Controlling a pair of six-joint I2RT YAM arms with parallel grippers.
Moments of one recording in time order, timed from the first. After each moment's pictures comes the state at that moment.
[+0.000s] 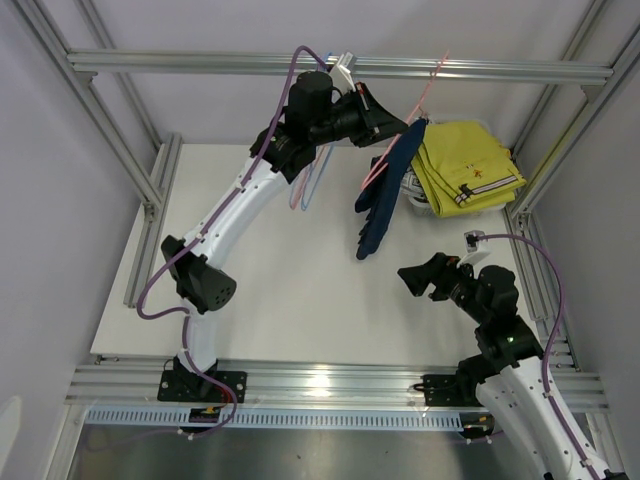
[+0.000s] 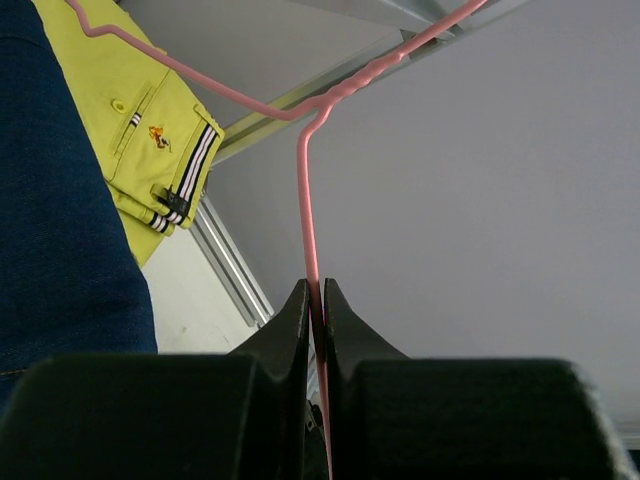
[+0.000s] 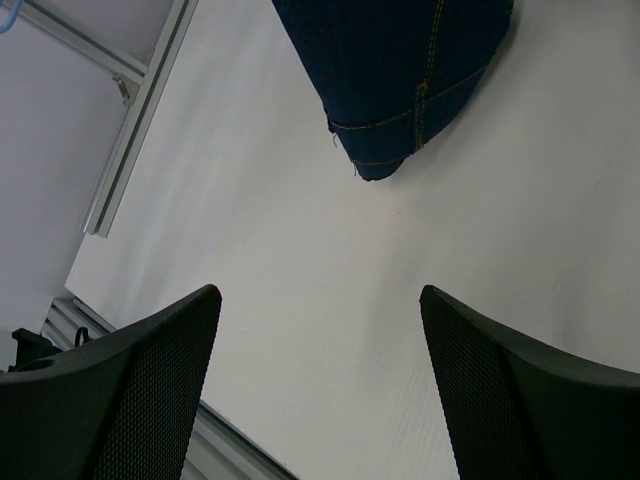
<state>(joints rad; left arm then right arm) -0.66 2.01 2.32 -0.41 0.40 -0.95 0.30 0.46 0.44 -0.25 -0.29 0.57</state>
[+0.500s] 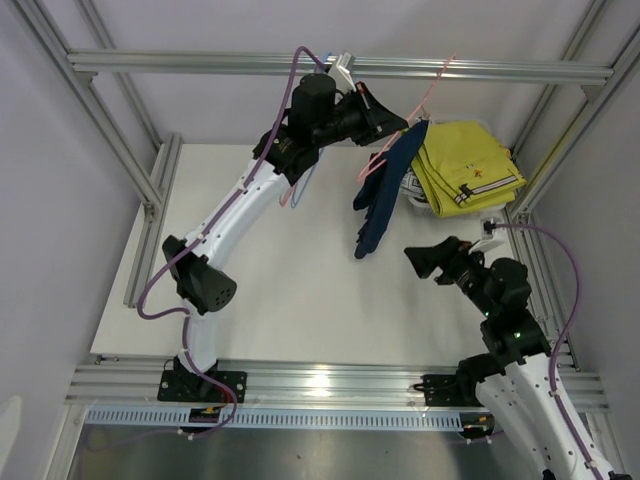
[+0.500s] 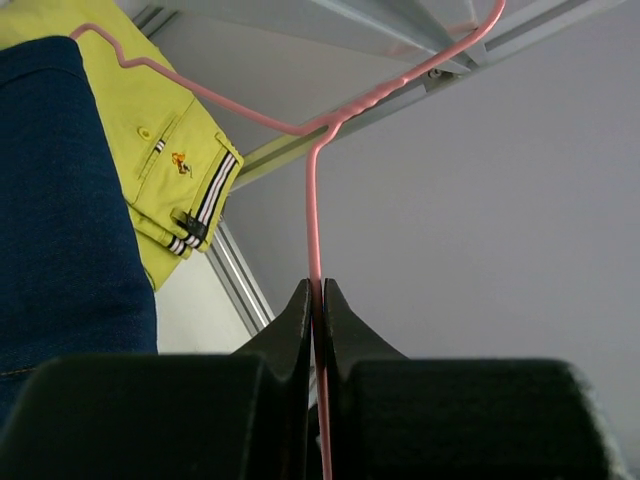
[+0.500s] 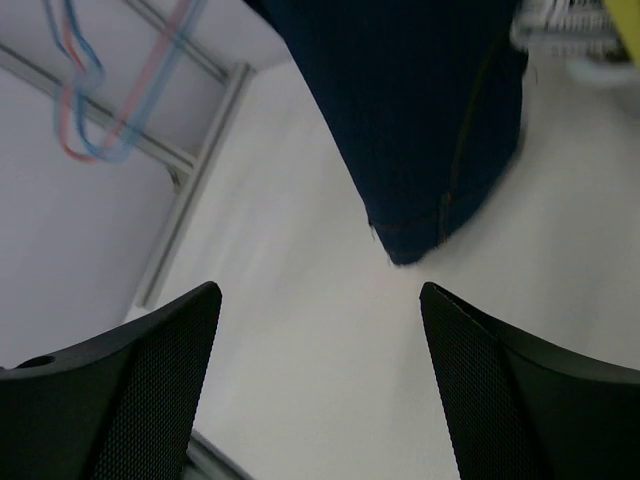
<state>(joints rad) -0.67 2.01 2.31 -0.39 0.31 -0.95 0.28 0.48 0.52 -0.20 -0.25 0.63</state>
